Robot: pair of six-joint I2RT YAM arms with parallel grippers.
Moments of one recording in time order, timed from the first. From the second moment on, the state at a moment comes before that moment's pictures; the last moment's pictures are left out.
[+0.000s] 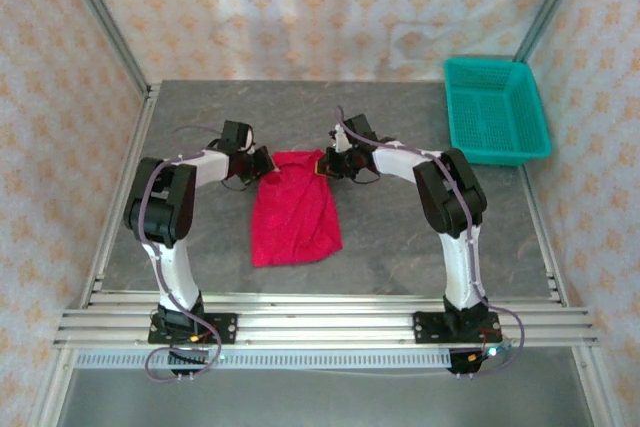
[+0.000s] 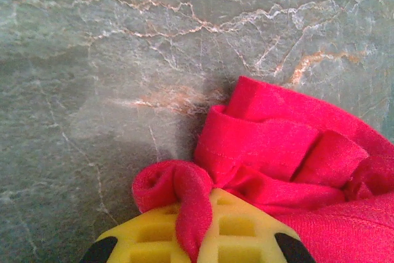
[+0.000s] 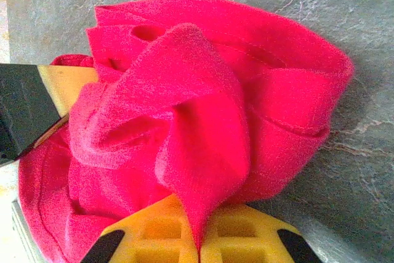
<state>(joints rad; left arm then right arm) -0.13 1.94 1.13 -0.16 0.34 -0.67 0.49 2.12 1.43 -0.23 -0.57 0.58</state>
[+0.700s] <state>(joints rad) -0.10 1.71 1.38 -0.44 0.33 -0.67 0.49 1.98 1.49 -0.20 -0.51 0.60</state>
